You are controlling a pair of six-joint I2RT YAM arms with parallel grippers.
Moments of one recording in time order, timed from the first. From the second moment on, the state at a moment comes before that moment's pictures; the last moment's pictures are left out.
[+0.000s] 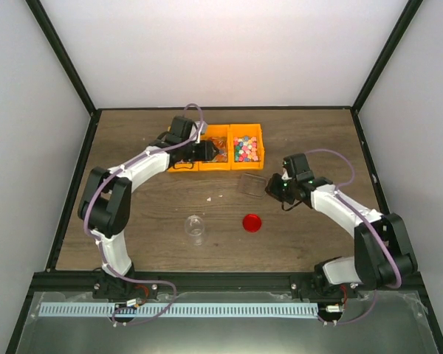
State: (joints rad) left arm -0.42 1.86 1.33 -0.26 0.33 -0.40; right arm 0.35 1.38 0.75 -0.34 -0.27 0.77
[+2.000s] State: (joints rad) left arm -0.60 2.16 1.39 -0.16 0.62 -0.45; right arm 0.09 1.07 0.55 -0.27 -0.30 0.71
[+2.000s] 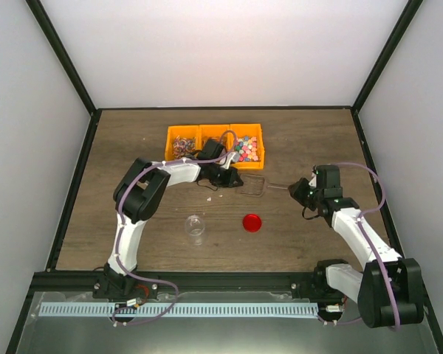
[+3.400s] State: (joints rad) left arm -0.60 2.19 1.43 -0.23 0.56 -0.38; right arm 0.07 1.44 0.76 -0.16 -0.64 0.54
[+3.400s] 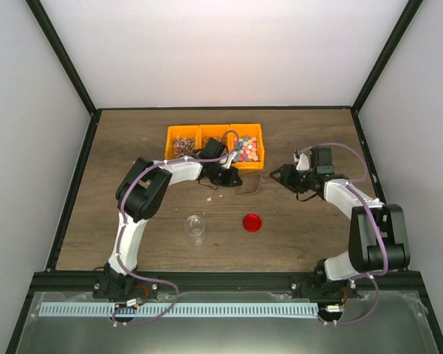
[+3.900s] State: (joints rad) left arm -0.60 2.21 1.47 -0.24 0.54 -0.37; right arm 0.07 1.48 0.78 -0.24 -0.71 0.48
